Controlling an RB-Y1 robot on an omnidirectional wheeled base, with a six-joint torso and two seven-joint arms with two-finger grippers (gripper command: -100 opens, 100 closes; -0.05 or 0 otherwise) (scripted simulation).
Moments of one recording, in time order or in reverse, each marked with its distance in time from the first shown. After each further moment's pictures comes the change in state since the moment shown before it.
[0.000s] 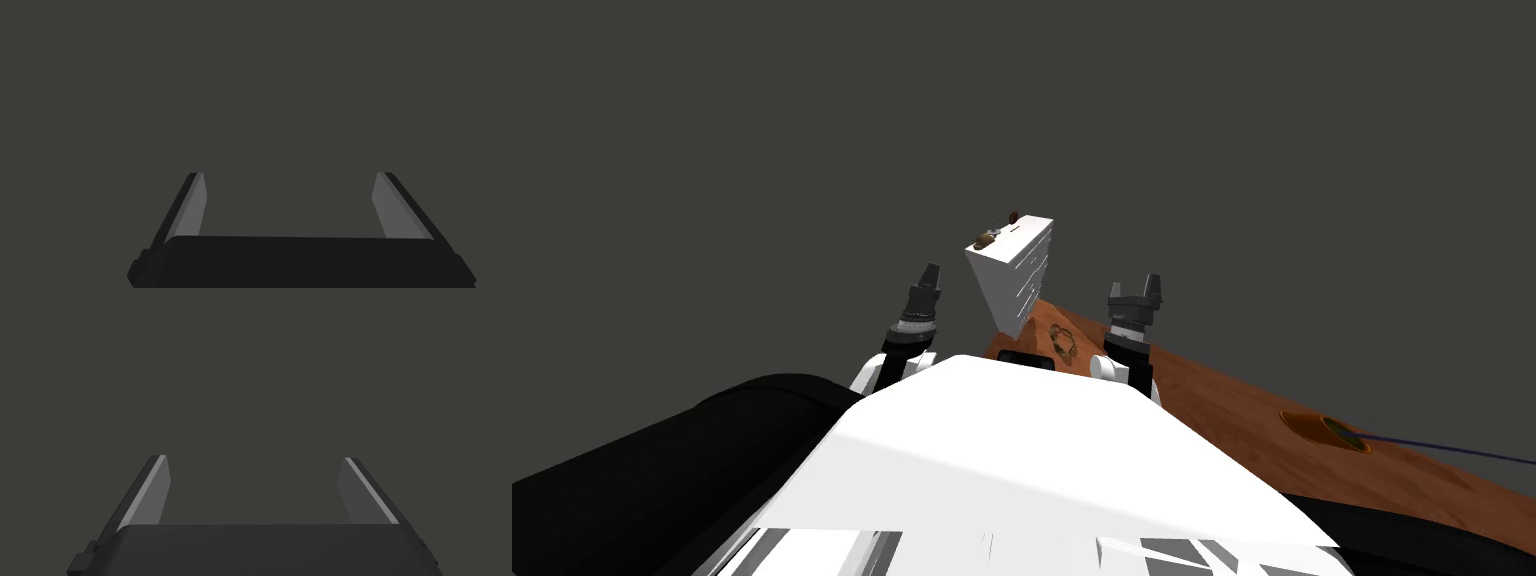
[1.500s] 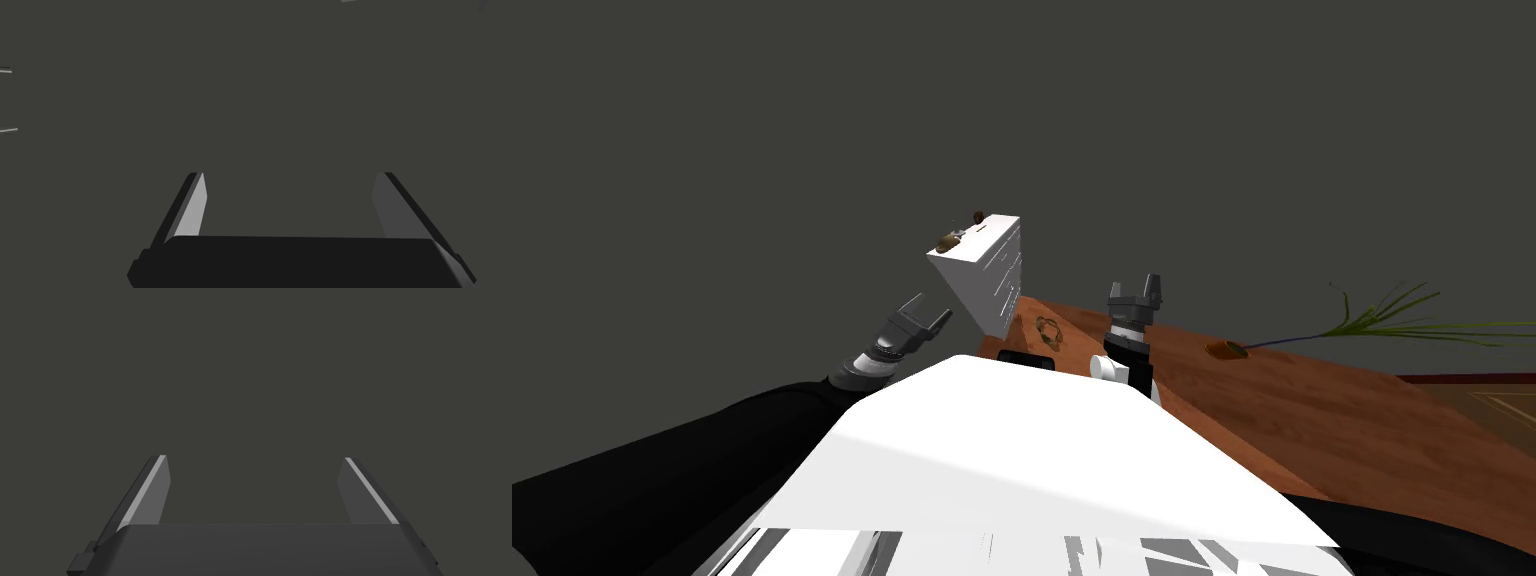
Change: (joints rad) left arm 0.377 0.097 0.243 -0.007 -0.293 -0.237 -0.367; right arm 0.000 0.000 0.000 0.000 0.000 0.000 0.000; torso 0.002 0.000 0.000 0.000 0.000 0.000
